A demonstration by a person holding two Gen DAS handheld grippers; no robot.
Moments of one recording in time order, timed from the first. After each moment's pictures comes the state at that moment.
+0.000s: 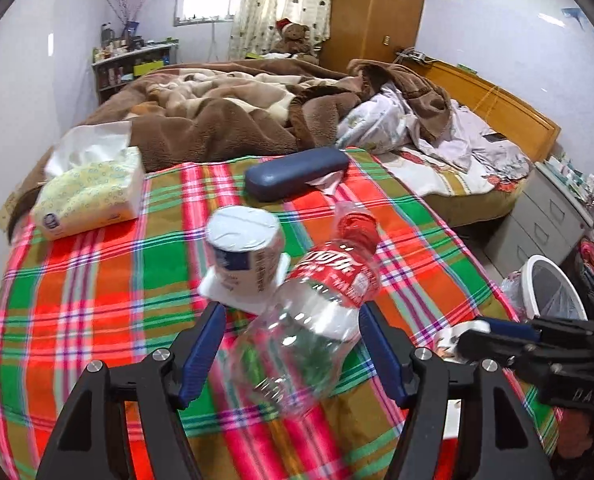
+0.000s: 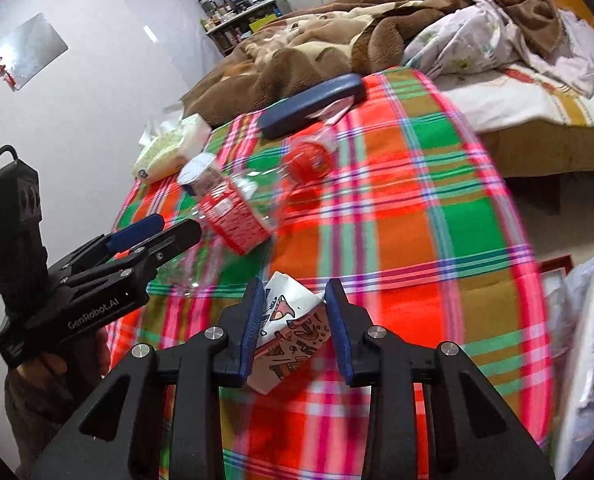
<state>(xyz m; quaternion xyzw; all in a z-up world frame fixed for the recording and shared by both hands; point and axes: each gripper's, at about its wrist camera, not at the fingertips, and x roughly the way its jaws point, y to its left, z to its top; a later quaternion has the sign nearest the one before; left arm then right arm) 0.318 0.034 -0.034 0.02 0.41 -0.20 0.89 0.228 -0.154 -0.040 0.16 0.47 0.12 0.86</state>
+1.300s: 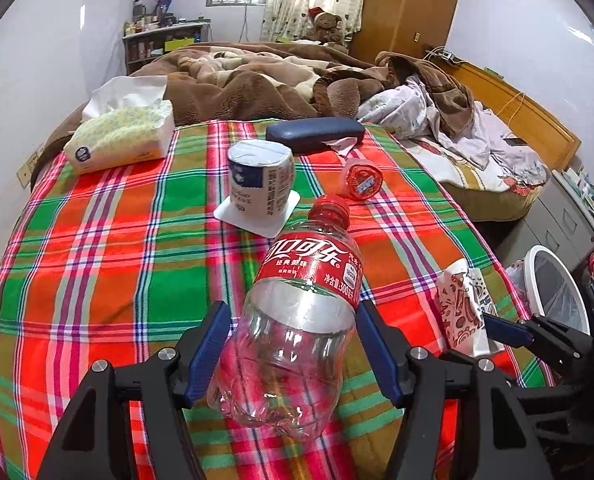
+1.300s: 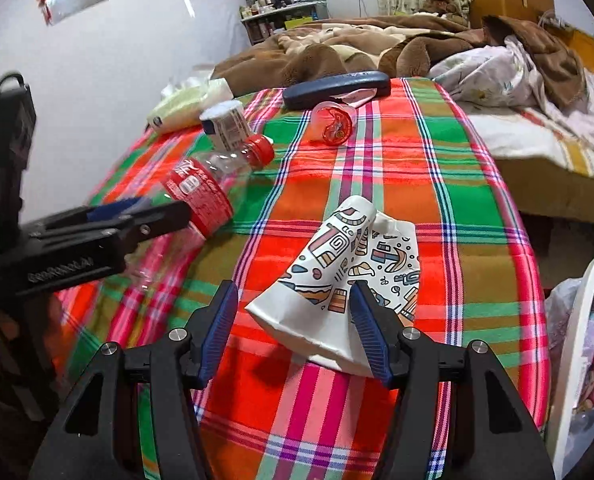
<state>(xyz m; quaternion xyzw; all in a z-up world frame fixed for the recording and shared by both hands) 0.267 0.048 -0.046 -0.01 0.43 -0.14 0.89 0.193 -0.129 -0.059 0.04 0.44 0.15 0.88</state>
